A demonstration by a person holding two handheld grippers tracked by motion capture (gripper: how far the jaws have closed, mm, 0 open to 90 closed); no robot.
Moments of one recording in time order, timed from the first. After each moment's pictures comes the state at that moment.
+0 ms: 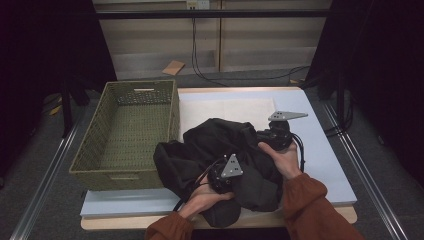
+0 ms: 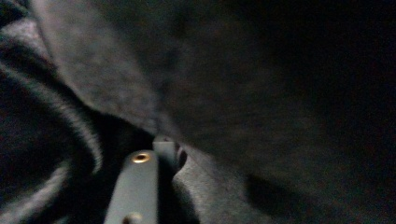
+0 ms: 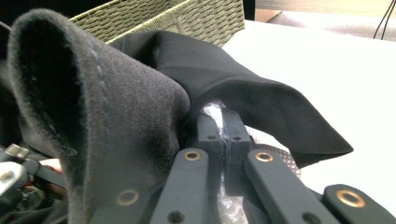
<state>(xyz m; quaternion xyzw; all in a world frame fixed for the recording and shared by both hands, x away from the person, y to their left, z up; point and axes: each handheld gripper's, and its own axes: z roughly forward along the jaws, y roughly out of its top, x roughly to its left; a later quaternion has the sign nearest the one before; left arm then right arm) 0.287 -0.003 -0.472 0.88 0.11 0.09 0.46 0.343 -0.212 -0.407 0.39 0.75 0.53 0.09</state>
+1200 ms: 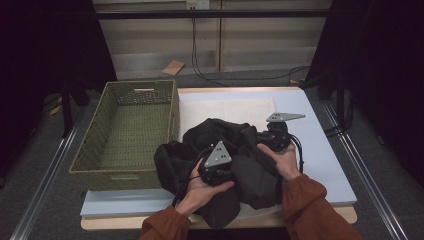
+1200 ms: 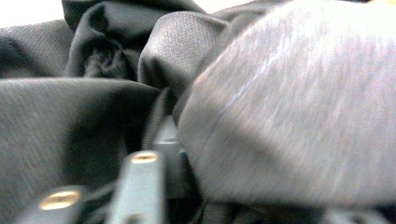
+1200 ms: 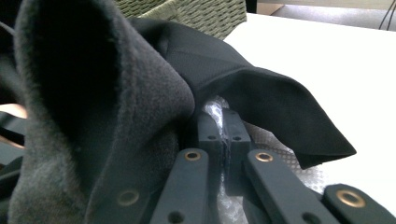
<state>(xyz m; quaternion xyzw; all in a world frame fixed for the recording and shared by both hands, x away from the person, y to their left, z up) 0.290 0.017 -0.425 0.82 0.16 0.08 0.54 0.345 -0.210 -0.413 0.39 0.76 0.52 0.09</state>
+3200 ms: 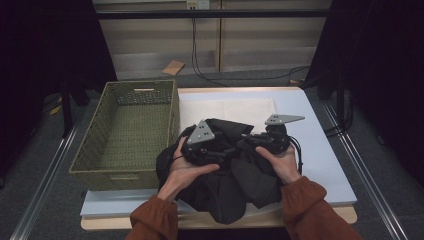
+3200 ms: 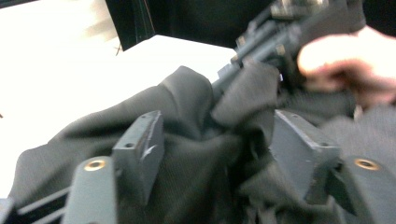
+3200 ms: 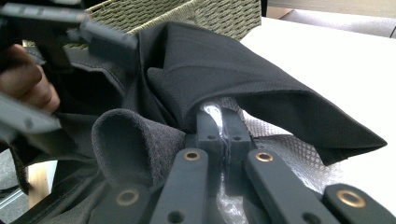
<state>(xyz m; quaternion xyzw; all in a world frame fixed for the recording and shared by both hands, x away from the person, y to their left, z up) 0.321 0.055 -0.380 0.81 0.19 0.13 0.53 0.334 -0.203 -0.407 0.37 0.76 0.53 0.09</state>
